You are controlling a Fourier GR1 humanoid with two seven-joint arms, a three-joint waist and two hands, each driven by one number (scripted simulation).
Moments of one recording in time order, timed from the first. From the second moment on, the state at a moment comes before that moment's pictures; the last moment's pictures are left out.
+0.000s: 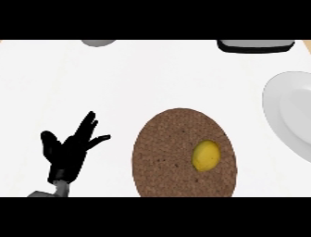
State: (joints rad) left arm -0.01 0.21 -0.25 -1.46 0.29 0.17 0.16; right arm 0.30 -0.91 0.76 -2.29 0.86 -0.95 0.48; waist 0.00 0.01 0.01
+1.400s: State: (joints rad) left arm -0.09 0.19 -0.30 -1.43 0.27 0.16 0.18; right arm -0.07 -0.96 0.33 -1.46 -0.12 -0.58 -0.02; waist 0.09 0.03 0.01
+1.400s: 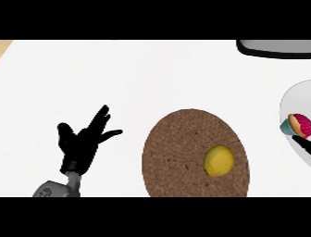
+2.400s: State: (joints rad) left arm -0.06 0.20 -0.27 -1.42 0.29 0.15 0.16; right arm -0.33 -0.89 -0.01 -0.64 -0.54 0.28 -0.63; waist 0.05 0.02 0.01
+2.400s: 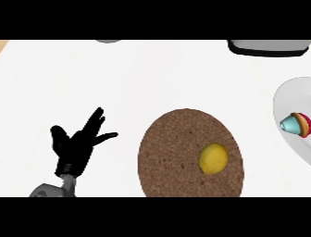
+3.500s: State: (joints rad) left arm -0.01 0.21 -0.26 -1.46 0.29 0.17 0.17; right arm -0.18 -1.05 0.05 -0.43 -0.33 0.45 -0.88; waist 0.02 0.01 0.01
